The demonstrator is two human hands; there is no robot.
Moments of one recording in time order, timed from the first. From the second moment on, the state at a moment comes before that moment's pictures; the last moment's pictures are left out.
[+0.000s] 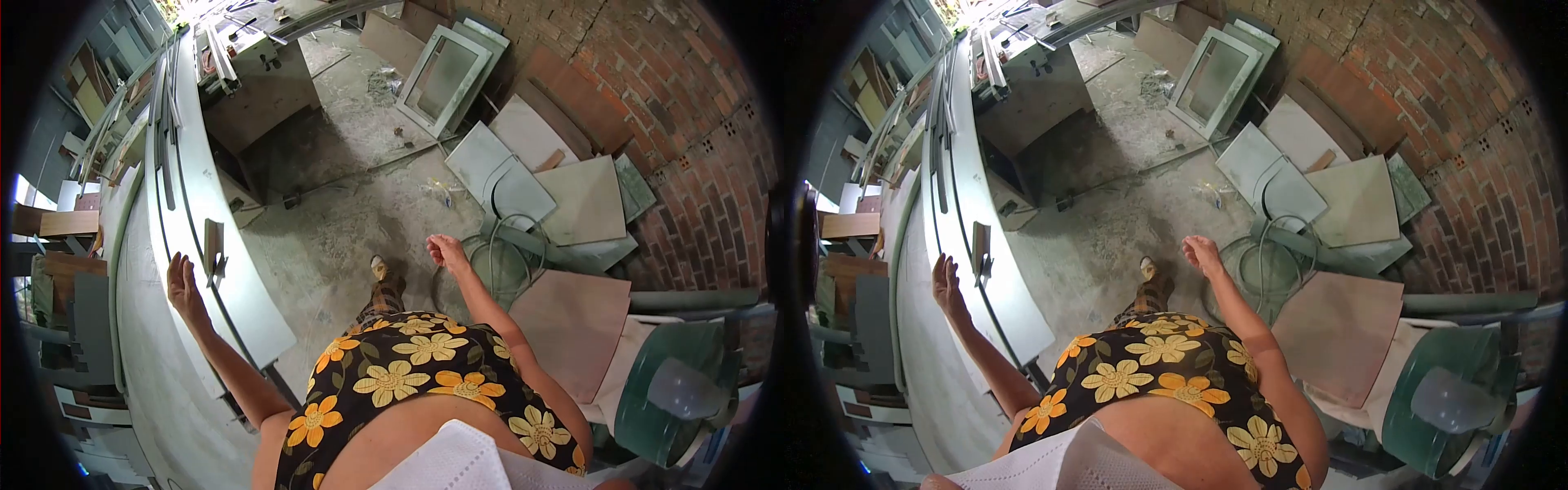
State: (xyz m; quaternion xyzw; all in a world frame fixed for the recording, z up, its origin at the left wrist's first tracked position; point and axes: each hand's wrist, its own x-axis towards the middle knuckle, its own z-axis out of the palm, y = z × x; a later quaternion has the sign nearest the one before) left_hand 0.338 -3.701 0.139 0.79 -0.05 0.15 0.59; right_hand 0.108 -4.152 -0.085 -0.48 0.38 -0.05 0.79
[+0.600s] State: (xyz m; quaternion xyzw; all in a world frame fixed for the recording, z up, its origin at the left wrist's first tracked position) left_hand 0.487 -3.863 0.136 0.78 -0.06 0.07 0.62; right_hand 0.302 -4.350 -0.144 -0.54 0.51 0.03 0.67
